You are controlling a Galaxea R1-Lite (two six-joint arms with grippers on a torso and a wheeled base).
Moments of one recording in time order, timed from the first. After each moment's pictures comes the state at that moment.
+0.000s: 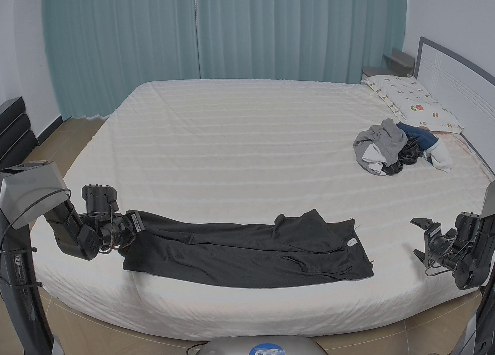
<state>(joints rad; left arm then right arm) -0.01 2.25 -0.79 -0.85 -0.04 -0.38 -0.27 2.23 -0.22 -1.55 0.31 1.09</state>
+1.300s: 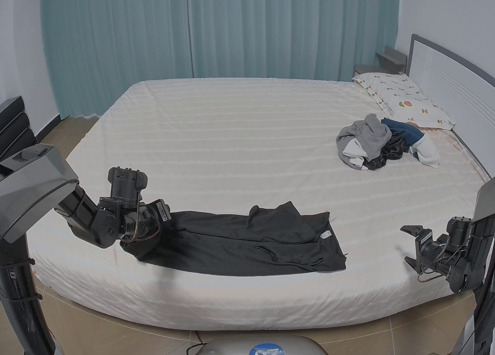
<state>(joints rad) -0.20 2.15 -0.91 -0.59 0.05 -0.56 -0.21 2.28 -0.21 -1.55 0.30 1.09</state>
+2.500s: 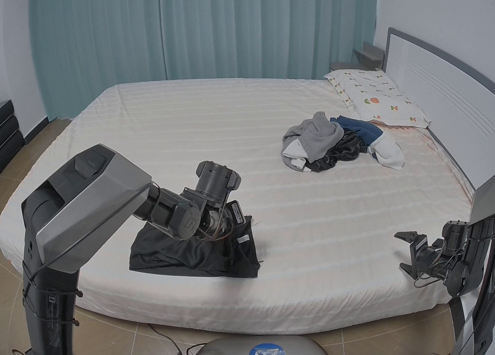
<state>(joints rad) -0.52 2.34 -1.40 -0.17 0.18 -0.73 -0.16 2.29 -0.18 -1.55 0.30 1.09</state>
